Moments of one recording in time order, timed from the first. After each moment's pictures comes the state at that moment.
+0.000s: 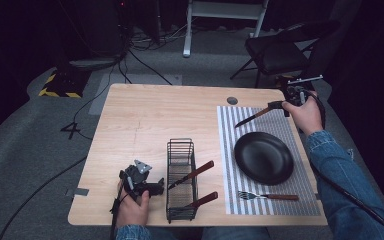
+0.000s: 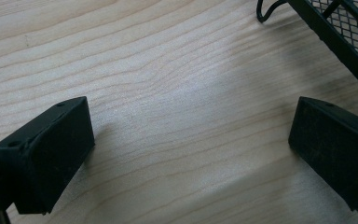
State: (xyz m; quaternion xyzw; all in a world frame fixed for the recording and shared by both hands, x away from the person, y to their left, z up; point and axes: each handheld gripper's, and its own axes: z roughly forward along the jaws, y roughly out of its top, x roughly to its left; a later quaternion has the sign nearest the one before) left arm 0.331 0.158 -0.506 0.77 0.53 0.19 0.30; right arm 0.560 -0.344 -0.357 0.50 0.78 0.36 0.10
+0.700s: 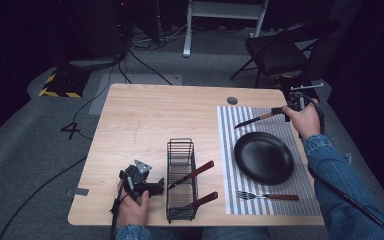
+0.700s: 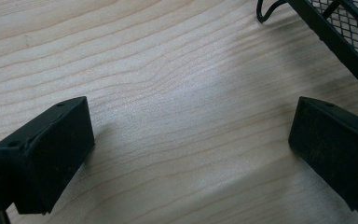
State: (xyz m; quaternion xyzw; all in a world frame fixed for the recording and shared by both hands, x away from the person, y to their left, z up) left arm 0.331 0.158 -0.506 0.77 0.53 0.19 0.30; right arm 0.566 -0.362 -0.390 0.57 0.74 0.33 0.12
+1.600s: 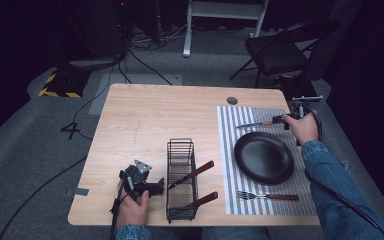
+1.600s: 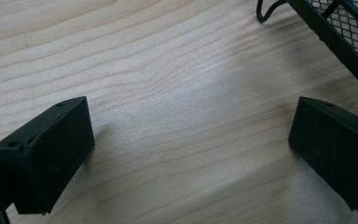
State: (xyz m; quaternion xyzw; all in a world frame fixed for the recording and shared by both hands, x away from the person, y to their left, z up) left arm 0.331 0.158 -0.506 0.77 0.53 0.19 0.30; right arm 0.568 -0.383 -0.437 0.64 0.70 0.31 0.10
